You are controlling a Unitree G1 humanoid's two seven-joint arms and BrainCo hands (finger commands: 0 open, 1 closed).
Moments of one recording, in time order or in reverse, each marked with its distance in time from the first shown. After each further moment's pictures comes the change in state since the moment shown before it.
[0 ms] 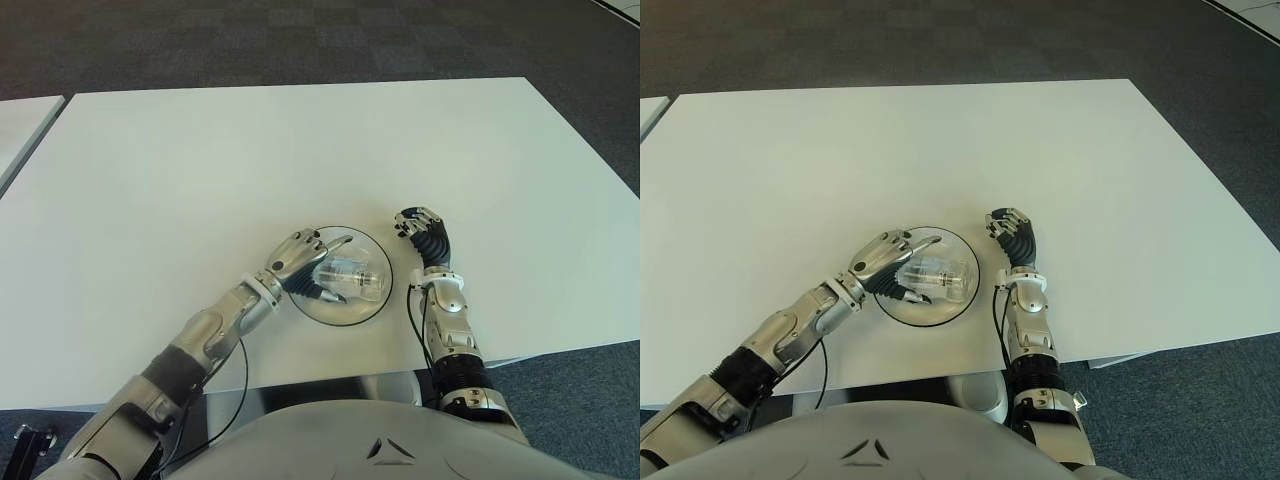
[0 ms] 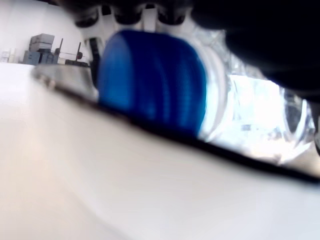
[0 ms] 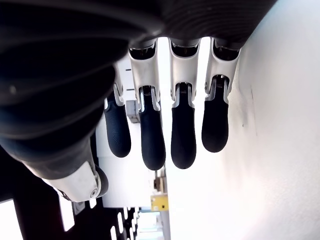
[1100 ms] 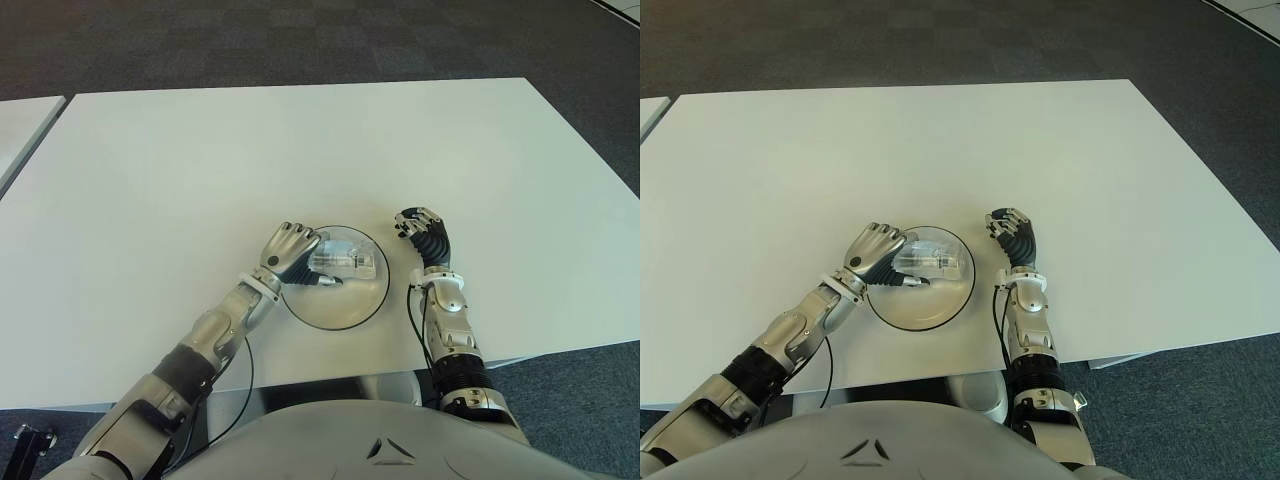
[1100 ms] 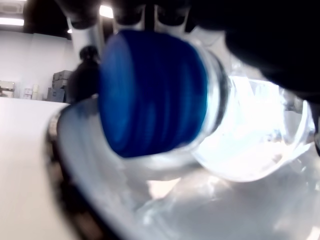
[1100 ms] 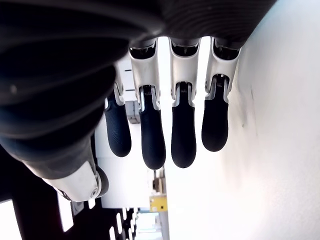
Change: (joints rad) left arm -0.011 -0.055 0.007 0.080 0.095 0.104 0.203; right arm 0.000 -0.001 0.002 -0.005 0.001 0.010 0.004
